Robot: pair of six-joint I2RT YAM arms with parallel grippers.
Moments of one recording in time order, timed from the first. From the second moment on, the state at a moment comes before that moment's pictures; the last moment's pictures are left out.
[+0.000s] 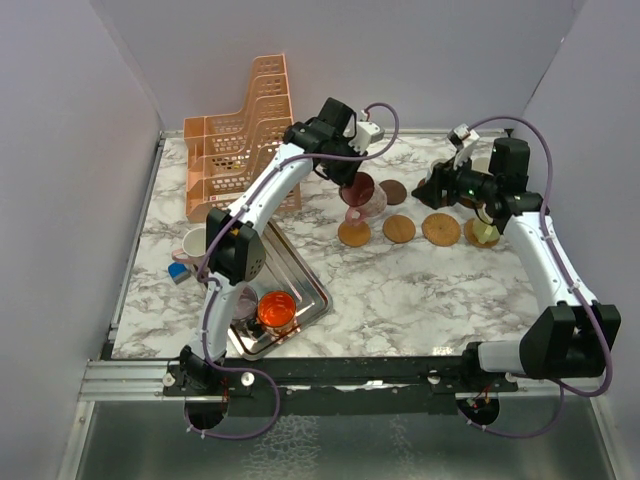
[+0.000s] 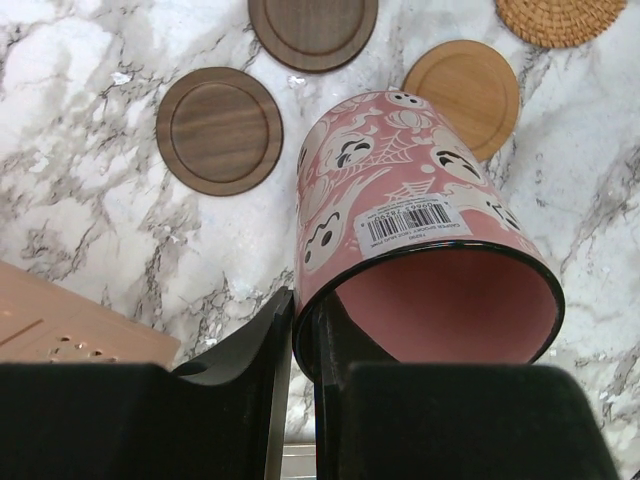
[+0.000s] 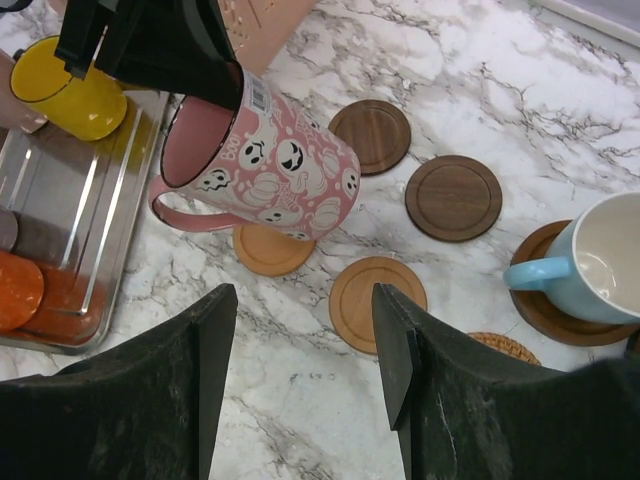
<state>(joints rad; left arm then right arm) -0.57 2.27 2.38 -1.02 0.32 0.23 0.02 1.33 1.16 -0.34 -0.72 -0.18</state>
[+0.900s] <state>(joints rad) -0.59 2.25 2.14 -0.70 0.21 -0.22 0.31 1.49 1.19 -0.19 -0.31 -0.04</state>
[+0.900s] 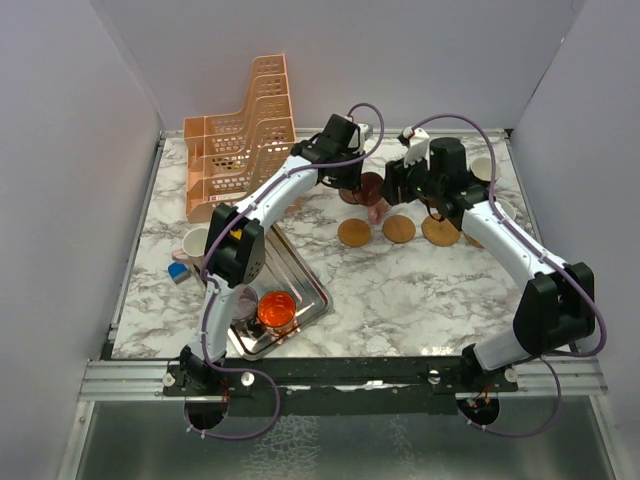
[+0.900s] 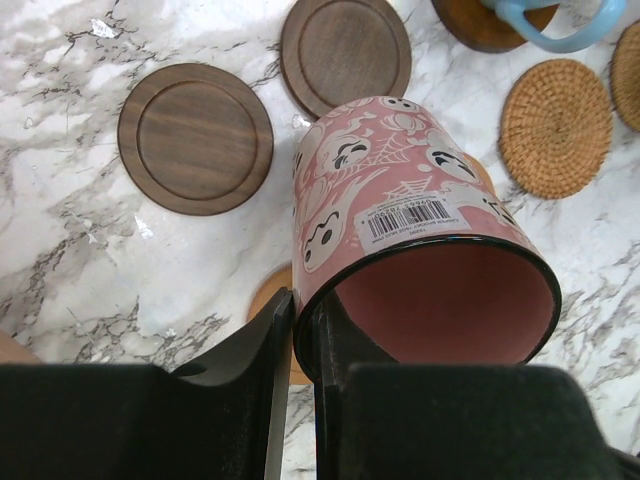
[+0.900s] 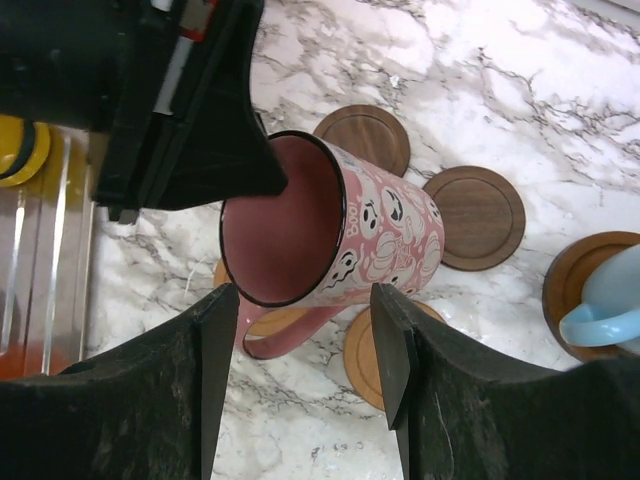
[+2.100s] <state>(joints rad) -0.72 2.12 2.11 -0.66 -0.04 -0.33 0.37 1.58 1.28 -0.23 0.08 -0.10</state>
